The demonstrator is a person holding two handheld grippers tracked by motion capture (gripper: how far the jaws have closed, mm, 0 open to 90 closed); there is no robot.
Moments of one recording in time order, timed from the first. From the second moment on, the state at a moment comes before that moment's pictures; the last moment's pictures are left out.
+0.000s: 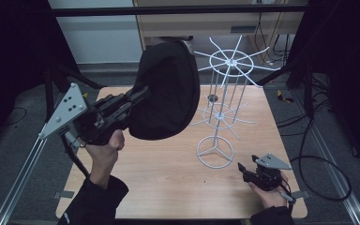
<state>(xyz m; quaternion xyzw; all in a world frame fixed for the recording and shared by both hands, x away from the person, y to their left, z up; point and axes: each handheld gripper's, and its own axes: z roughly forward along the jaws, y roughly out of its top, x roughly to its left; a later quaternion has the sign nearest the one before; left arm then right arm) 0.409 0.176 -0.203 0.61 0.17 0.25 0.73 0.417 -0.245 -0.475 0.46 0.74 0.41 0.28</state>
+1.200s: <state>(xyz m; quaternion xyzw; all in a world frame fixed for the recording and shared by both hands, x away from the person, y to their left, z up) 0.458 0.149 -0.260 0.69 0.22 0.19 0.66 0.418 -0.243 -0.478 0.45 0.75 0.40 0.28</state>
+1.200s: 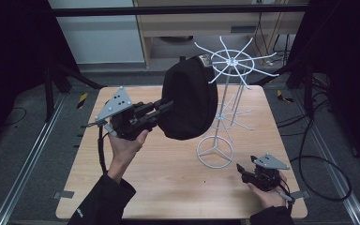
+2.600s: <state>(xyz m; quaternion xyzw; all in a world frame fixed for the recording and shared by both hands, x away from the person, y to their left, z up) 0.456 0.161 -0.294 0.71 0.26 0.24 0.62 0.418 -0.242 -0.479 0.46 0.75 0.40 0.28</state>
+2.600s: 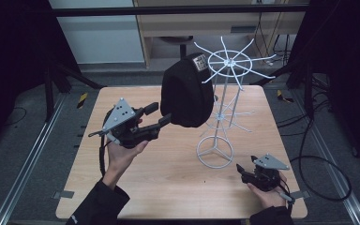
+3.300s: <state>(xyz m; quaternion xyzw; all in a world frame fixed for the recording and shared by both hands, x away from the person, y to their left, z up) 0.429 0.234 -0.368 0.72 0.34 0.25 0.55 0.418 -0.244 -0.480 0.47 0.73 0.41 0.28</state>
